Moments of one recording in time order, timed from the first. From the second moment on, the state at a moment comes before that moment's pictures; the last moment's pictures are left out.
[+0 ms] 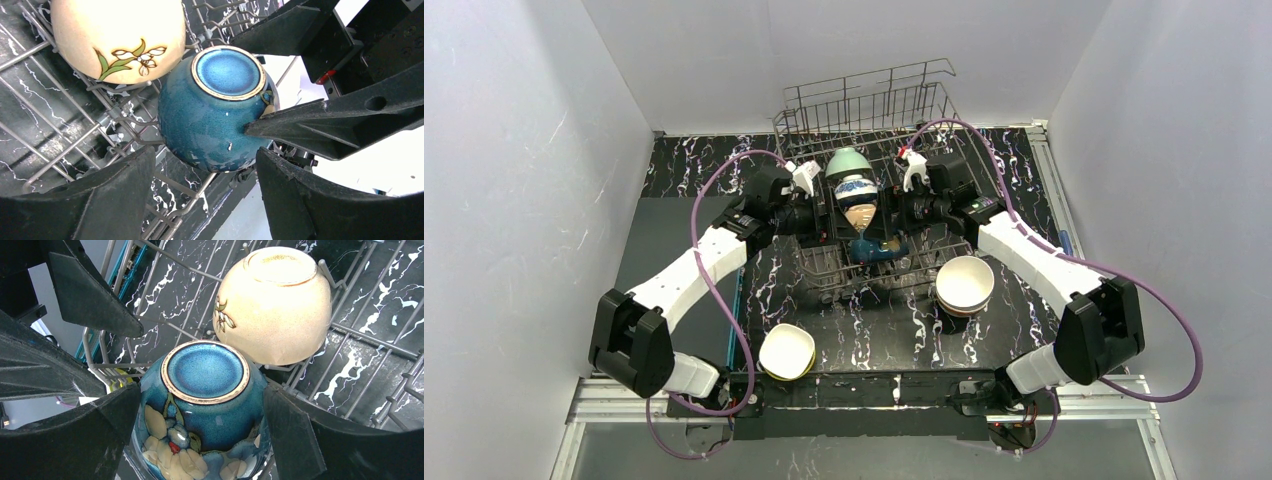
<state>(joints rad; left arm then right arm) -0.50 1.40 1.07 -0.31 0.53 -0.67 0.54 1.45 1.16 -0.40 -0.48 0.27</state>
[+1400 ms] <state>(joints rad) -0.61 1.61 1.14 -0.33 0.29 0.51 0.52 1.43 1.15 -0.40 -0.50 0.24</state>
